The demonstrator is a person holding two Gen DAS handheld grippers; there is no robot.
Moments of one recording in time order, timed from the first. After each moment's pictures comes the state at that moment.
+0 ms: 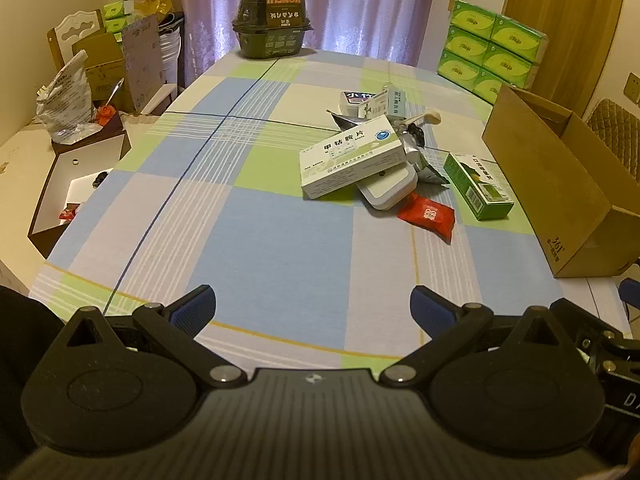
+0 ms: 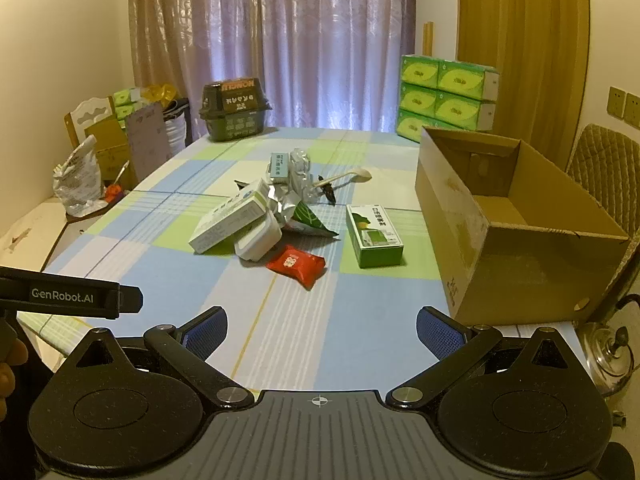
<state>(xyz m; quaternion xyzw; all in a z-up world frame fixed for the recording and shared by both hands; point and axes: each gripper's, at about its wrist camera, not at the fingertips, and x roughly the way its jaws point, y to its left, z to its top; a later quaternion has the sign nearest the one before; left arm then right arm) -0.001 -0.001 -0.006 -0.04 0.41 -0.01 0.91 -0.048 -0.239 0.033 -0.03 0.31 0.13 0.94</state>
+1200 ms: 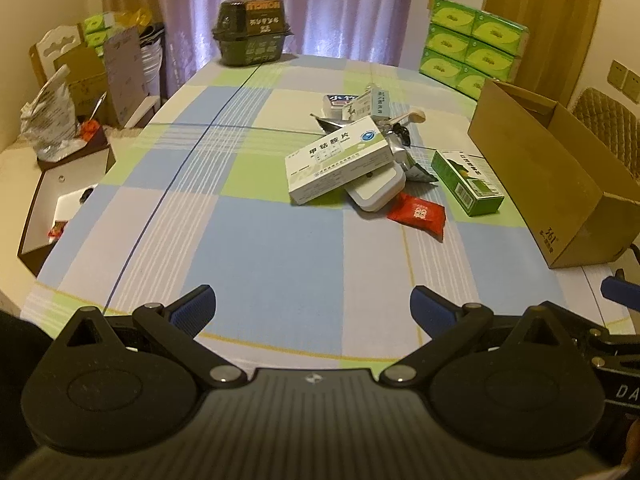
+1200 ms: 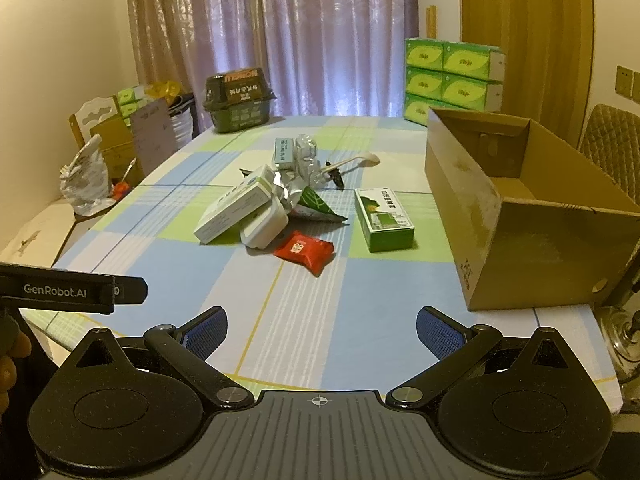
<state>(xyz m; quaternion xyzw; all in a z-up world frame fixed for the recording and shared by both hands) 0.001 0.001 -0.010 -0.02 0.39 -0.04 0.92 -0.041 -0.243 0.019 -0.01 0.33 0.14 0.93</state>
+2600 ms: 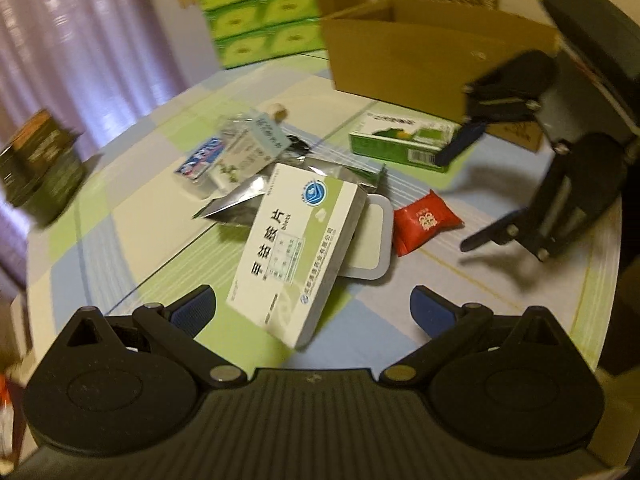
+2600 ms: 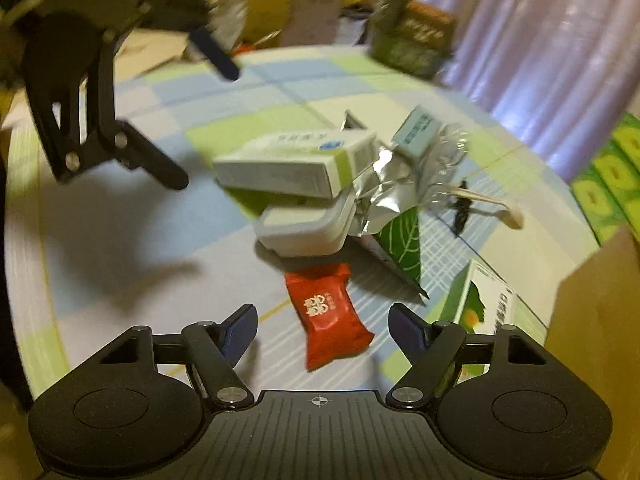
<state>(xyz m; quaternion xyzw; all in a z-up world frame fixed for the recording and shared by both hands) 0.178 0.006 -0.039 0.27 0.34 -0.36 0.83 0.136 -0.179 -0.043 -0.30 0.36 0.36 0.81</state>
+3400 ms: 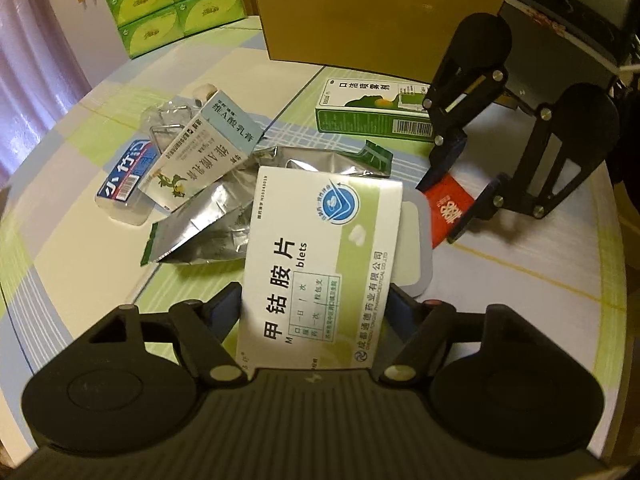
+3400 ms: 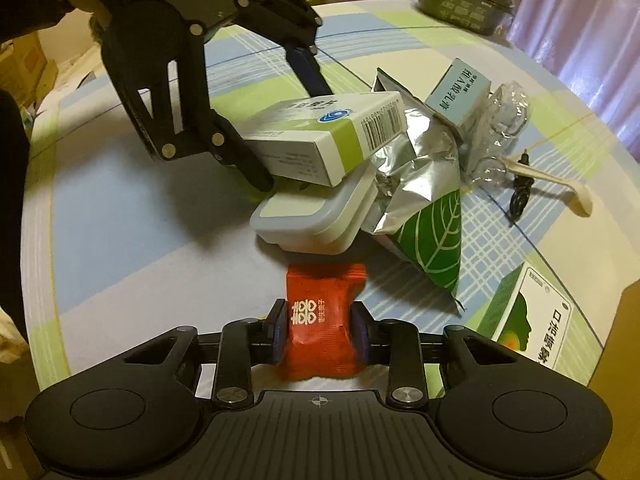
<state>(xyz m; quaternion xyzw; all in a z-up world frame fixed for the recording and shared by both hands) 0.255 -0.017 -0.071 0.30 0.37 -0.47 0.74 0.188 -0.175 -0.061 -0.27 0.43 0.42 0.75</state>
